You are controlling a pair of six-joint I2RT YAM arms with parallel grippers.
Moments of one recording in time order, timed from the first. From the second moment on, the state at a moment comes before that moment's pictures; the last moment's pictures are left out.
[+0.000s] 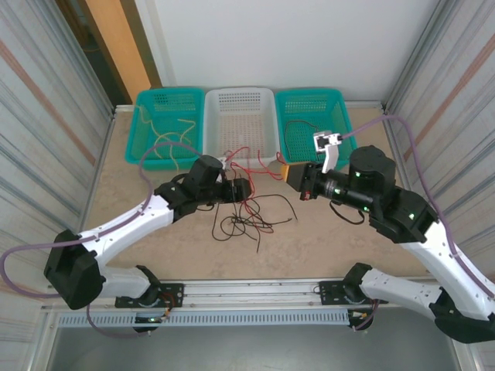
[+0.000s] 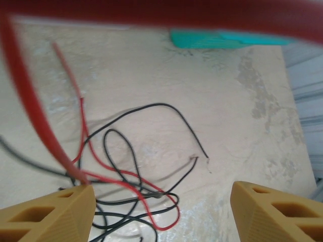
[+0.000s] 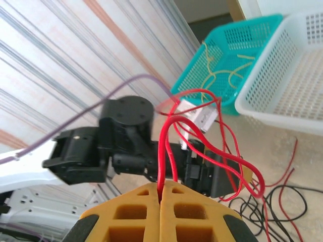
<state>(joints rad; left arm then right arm) -0.73 1.29 0.94 -0.37 0.10 -0.71 0.81 0.89 1.33 -0.67 -0.14 0.63</state>
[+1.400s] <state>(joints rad) -0.70 1.16 0.83 -0.55 0.10 -0.71 0.18 1.43 2.21 -0.91 -0.20 0.50</state>
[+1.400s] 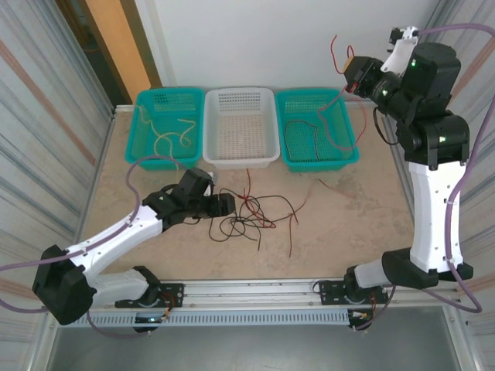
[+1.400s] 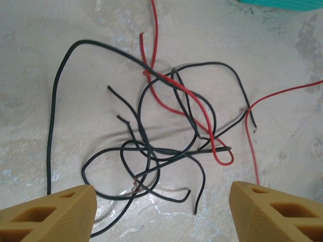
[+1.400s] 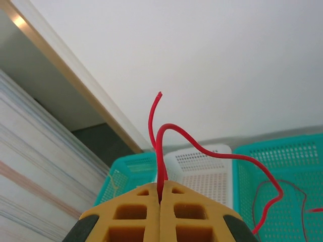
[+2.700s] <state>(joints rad) -0.71 0.97 0.91 -0.54 0.14 -0.68 0.08 1.74 1.91 -0.85 -0.10 0.43</state>
